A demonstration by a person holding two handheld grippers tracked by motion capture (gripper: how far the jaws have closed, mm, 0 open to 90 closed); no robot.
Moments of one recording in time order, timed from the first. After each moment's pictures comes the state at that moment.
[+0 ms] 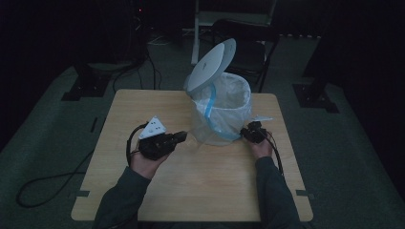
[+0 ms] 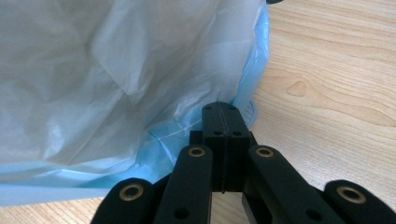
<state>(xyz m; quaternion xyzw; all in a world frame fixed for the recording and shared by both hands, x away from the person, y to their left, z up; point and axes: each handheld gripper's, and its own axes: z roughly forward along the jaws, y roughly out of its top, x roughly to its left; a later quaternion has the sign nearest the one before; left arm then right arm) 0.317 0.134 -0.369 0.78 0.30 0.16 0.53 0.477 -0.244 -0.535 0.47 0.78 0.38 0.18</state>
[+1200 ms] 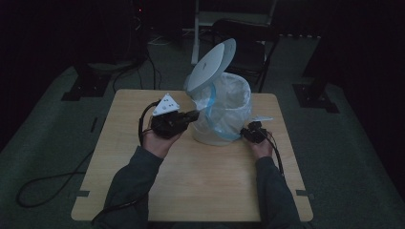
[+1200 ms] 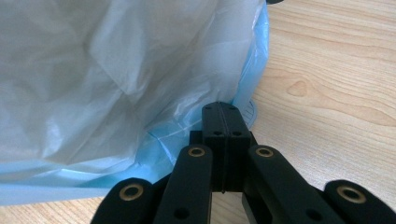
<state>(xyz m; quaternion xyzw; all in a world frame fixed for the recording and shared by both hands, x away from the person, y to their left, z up) 0.353 0.101 -0.323 0.77 0.28 0.18 0.54 0.478 -0.245 -0.535 0.47 0.77 0.38 0.17</state>
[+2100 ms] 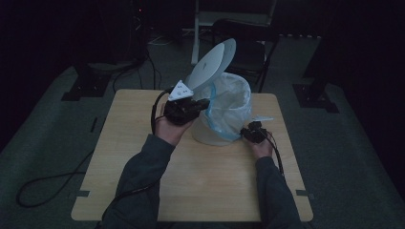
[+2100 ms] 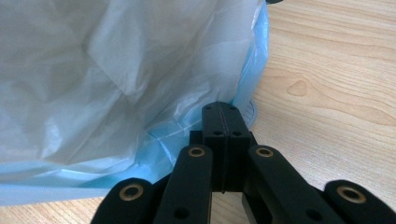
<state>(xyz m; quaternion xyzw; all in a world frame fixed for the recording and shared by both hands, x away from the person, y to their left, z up) 0.380 0.070 -0.305 0.77 0.29 0.19 0.54 0.478 -0.245 -0.536 0.47 0.77 0.38 0.17</state>
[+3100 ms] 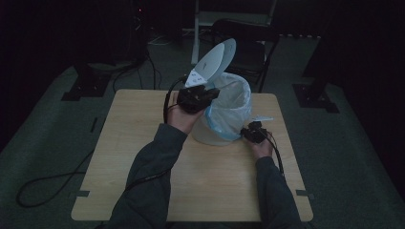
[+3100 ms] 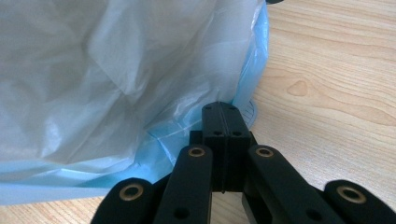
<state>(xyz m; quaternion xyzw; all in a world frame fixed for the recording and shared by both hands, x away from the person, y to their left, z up) 0.407 0.038 -0.292 0.77 0.30 0.20 0.53 0.478 -0.246 -0.536 0.47 0.77 0.39 0.17</state>
